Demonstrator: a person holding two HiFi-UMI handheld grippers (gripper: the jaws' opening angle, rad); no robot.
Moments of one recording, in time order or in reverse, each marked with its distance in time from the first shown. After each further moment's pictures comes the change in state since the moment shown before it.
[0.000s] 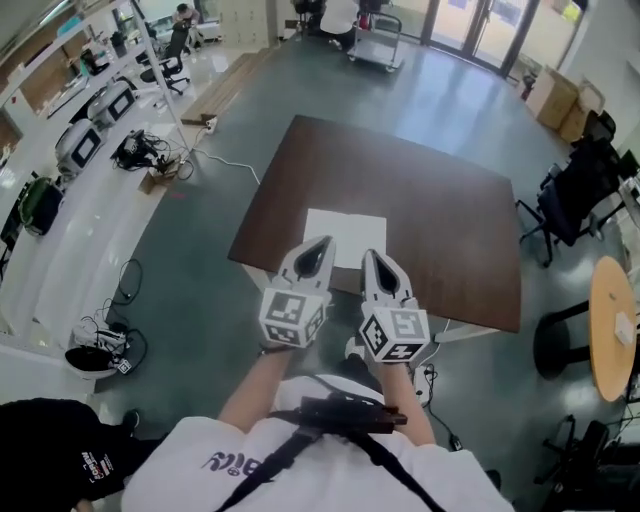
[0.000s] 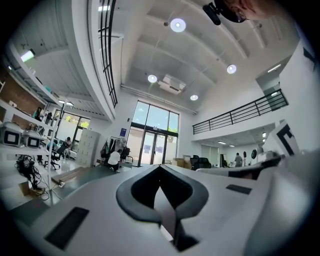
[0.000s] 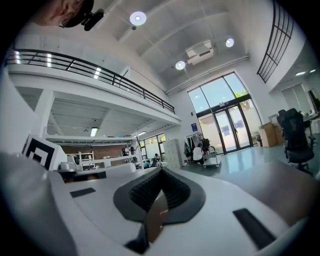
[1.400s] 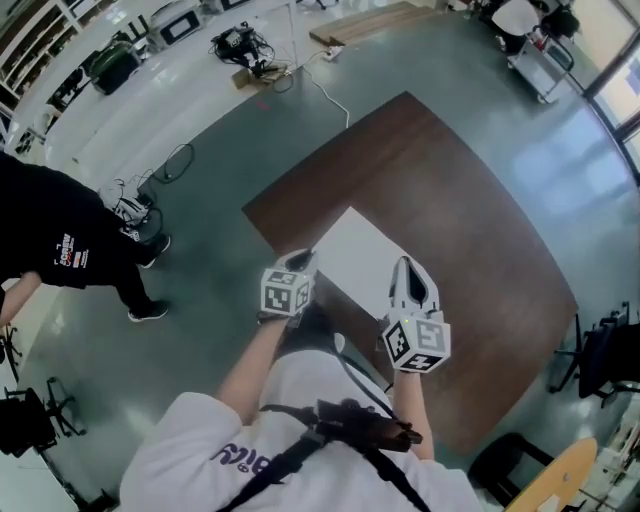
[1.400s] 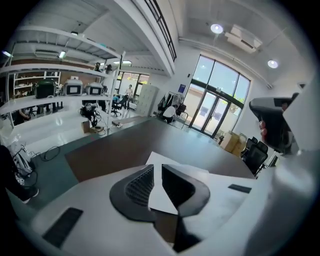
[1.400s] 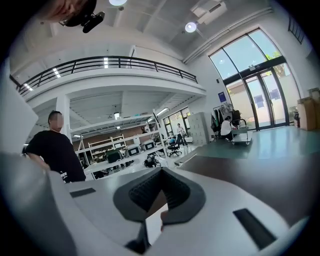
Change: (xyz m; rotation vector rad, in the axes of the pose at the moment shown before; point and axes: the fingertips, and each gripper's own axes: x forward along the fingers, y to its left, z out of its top) left arm 0.102 0.160 -0.282 -0.381 0.522 0.634; right arm 0.220 -0.161 -0.068 0.017 0.304 0.383
